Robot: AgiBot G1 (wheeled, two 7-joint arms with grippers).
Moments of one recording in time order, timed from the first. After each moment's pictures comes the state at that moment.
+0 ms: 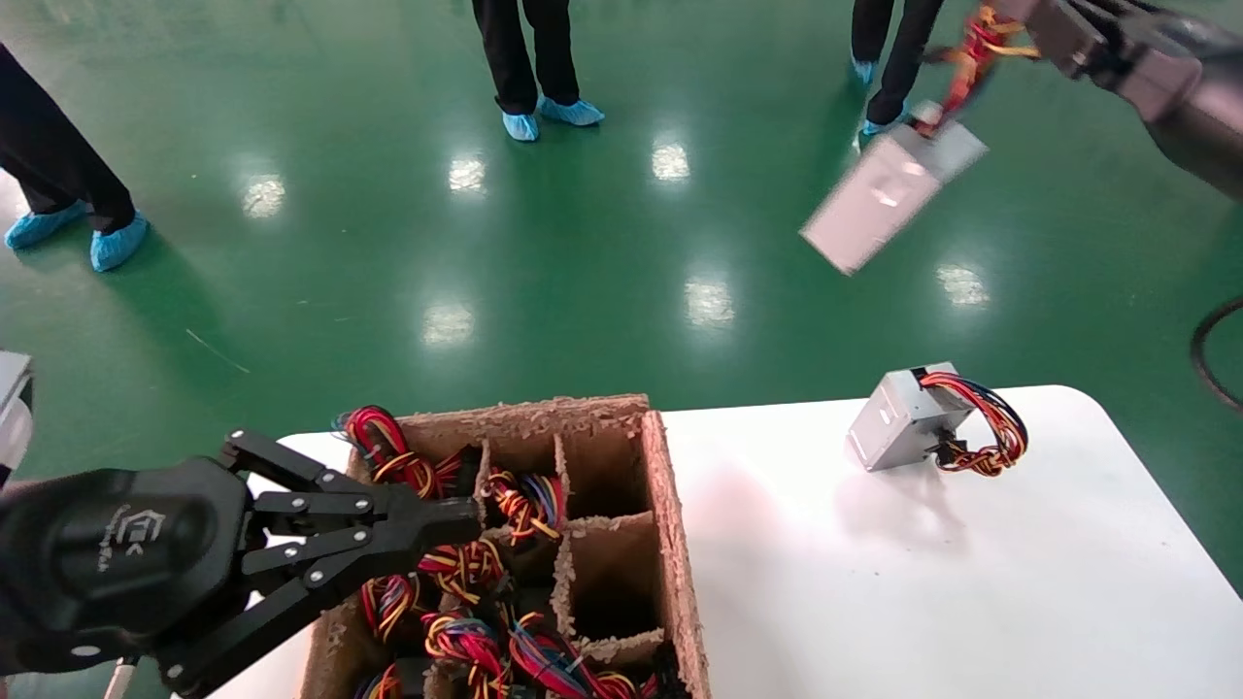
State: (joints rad) left arm -1.10 0.56 0.42 -1.26 0.63 1.44 -0.11; right arm 1.27 -0.75 -0.23 1.12 -1.08 -0.63 0.47
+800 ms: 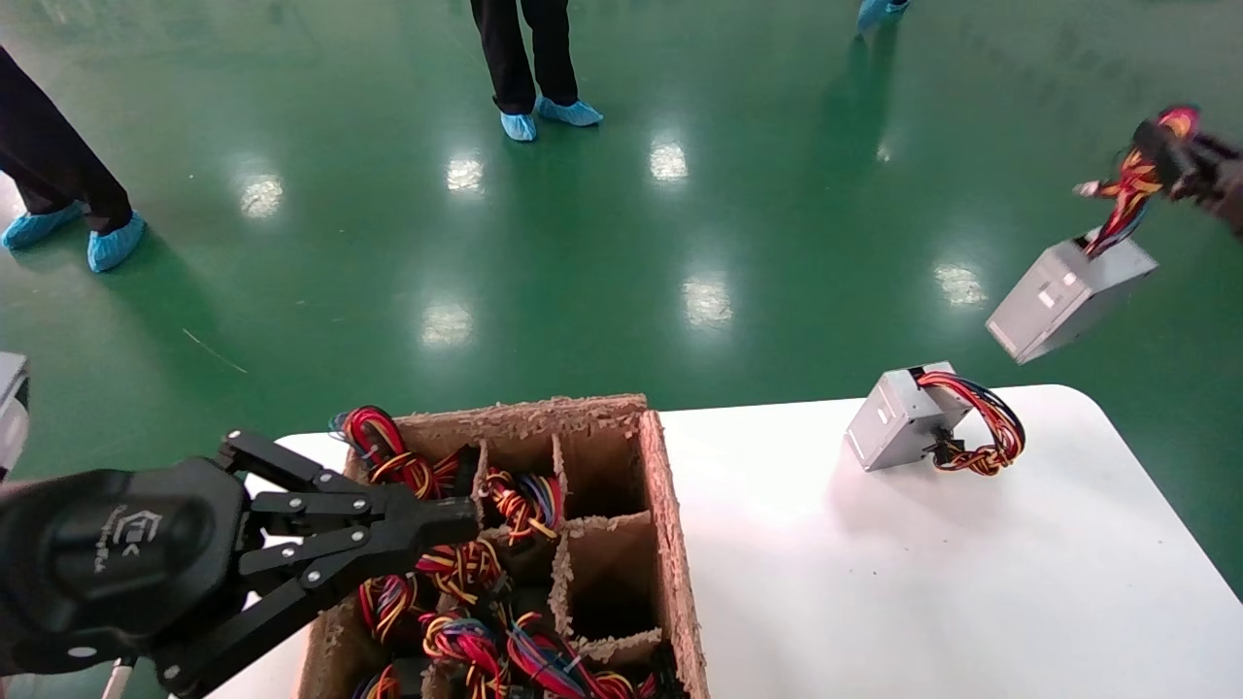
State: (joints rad) left arm -1.10 0.56 0.42 -1.26 0.63 1.44 -0.11; right arm 1.26 -0.69 -0.35 0.92 -1.31 -0.38 0.61
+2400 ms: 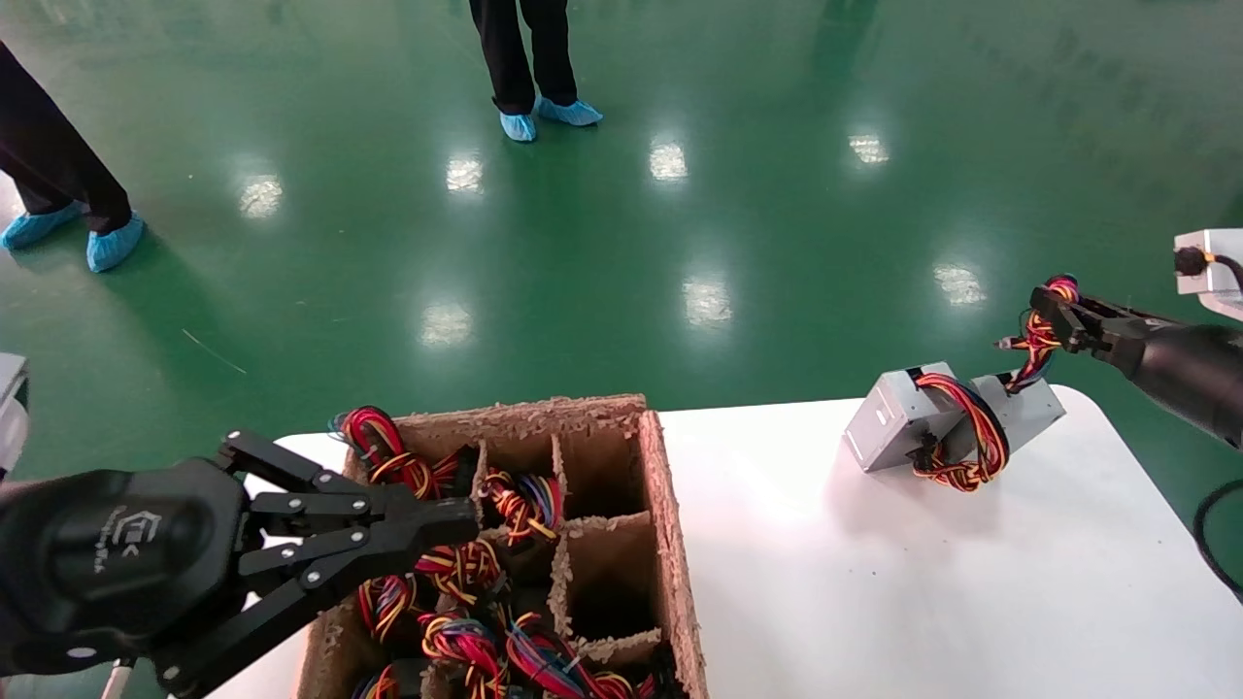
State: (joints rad) left arm -1.10 0.56 0.42 -1.26 0.63 1.44 -0.11; right arm 1.19 -0.69 -0.48 0.87 -1.42 -0.44 0.75
